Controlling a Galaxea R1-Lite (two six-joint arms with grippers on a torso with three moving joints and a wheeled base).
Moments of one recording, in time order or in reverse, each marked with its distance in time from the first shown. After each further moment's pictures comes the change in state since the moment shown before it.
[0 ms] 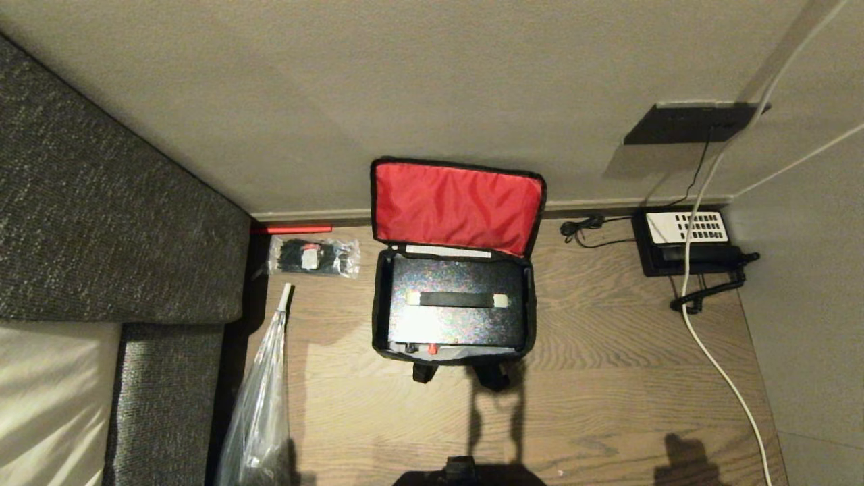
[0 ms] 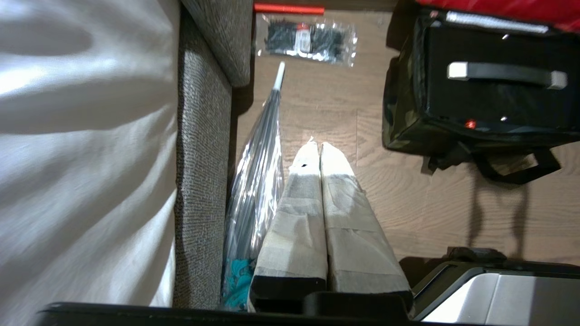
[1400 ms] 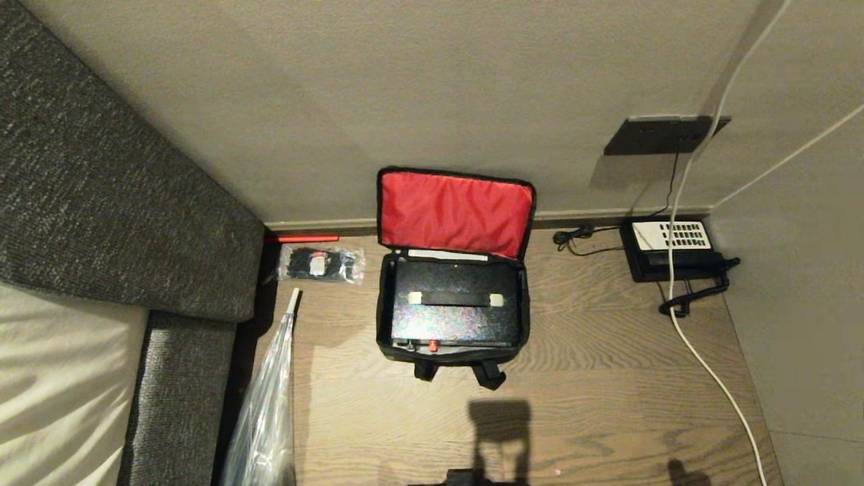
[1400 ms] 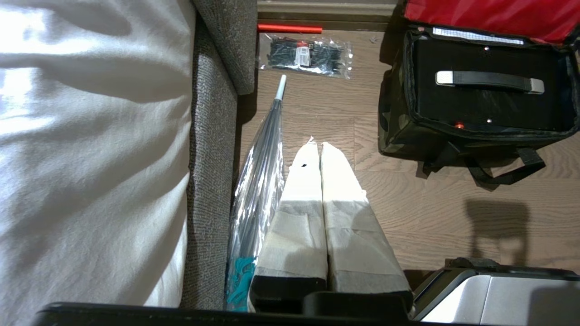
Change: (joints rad) left arm 0.000 0.000 0.000 0.001 0.000 0.007; right arm 0.000 0.001 0.000 0.000 0.000 0.000
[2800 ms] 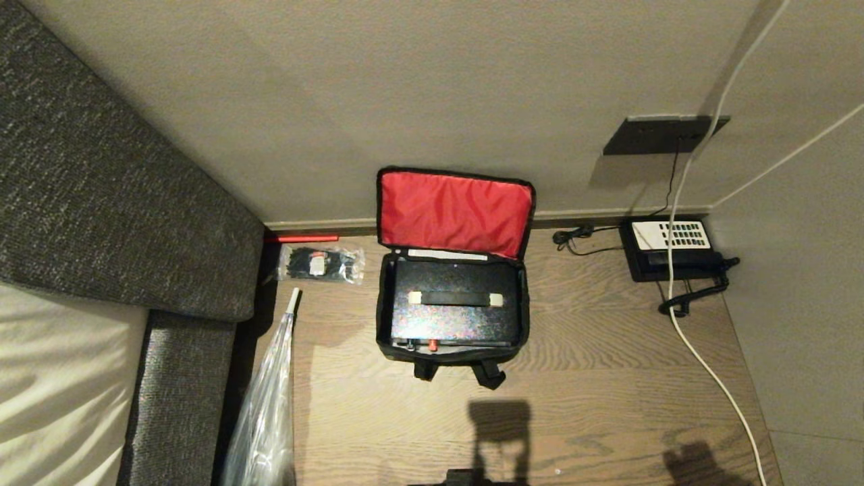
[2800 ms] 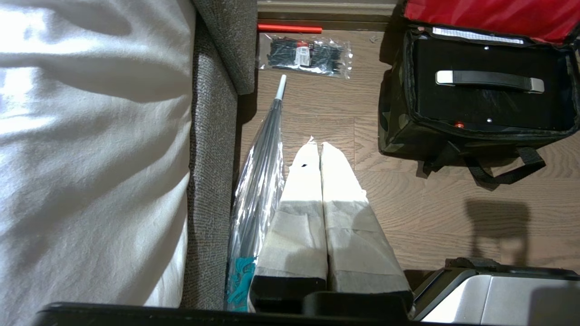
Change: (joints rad) left arm 0.000 0.000 0.000 0.000 0.000 0.001; right arm 0.017 0.401 -0.825 0.664 0.217 -0.055
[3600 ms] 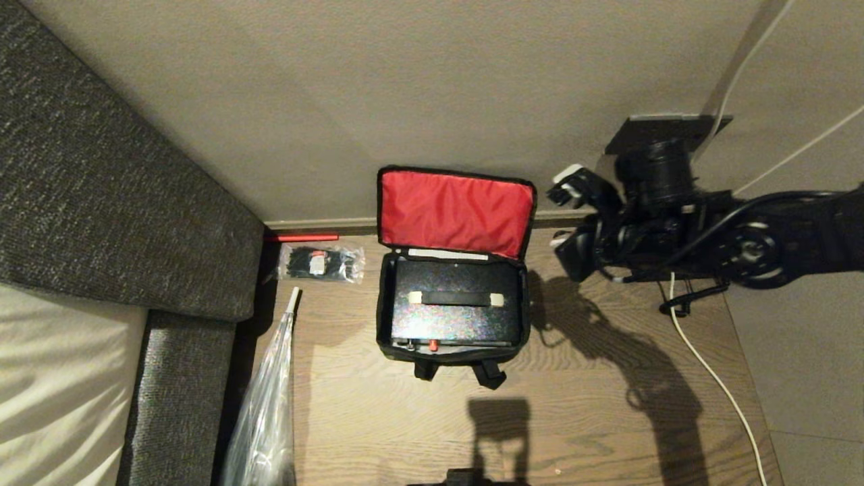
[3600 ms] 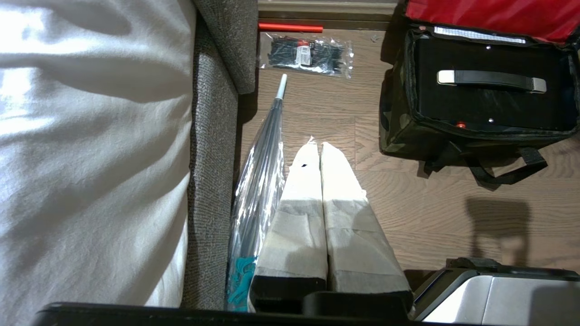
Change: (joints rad) left arm 0.000 0.000 0.000 0.000 0.000 0.000; right arm 0.418 1.490 -0.396 -0.956 -0.335 -0.300
